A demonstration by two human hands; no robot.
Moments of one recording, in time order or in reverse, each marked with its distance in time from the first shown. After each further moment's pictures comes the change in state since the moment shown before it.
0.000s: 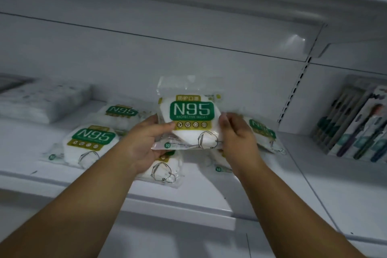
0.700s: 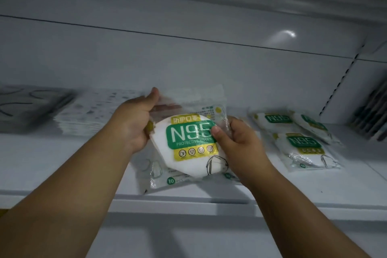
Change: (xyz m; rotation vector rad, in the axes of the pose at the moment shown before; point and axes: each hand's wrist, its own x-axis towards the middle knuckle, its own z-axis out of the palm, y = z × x) left_hand 0.003 0.139 -0.190 0.082 0.091 0.090; right_hand -0.053 -0.058 0.210 -0.018 -0.083 0.047
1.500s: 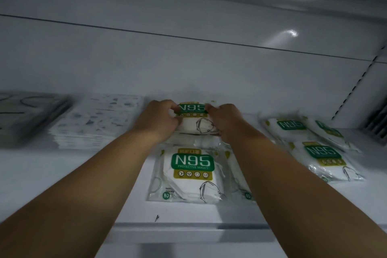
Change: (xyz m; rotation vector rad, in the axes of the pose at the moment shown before) left_hand 0.091 -0.021 -0.021 1.172 -0.040 0.278; right_hand 0.154 0.007 0.051 -0.244 0.148 0.393
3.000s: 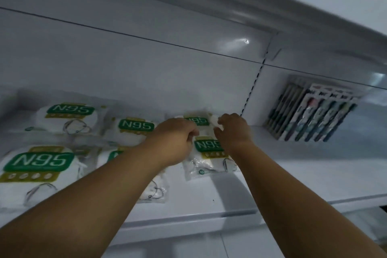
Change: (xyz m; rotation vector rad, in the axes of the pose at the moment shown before) left_hand -0.044 0.220 0.193 0.167 -0.180 0.450; right_hand 0.027 0.150 -0.277 -0.906 0.283 -0.290
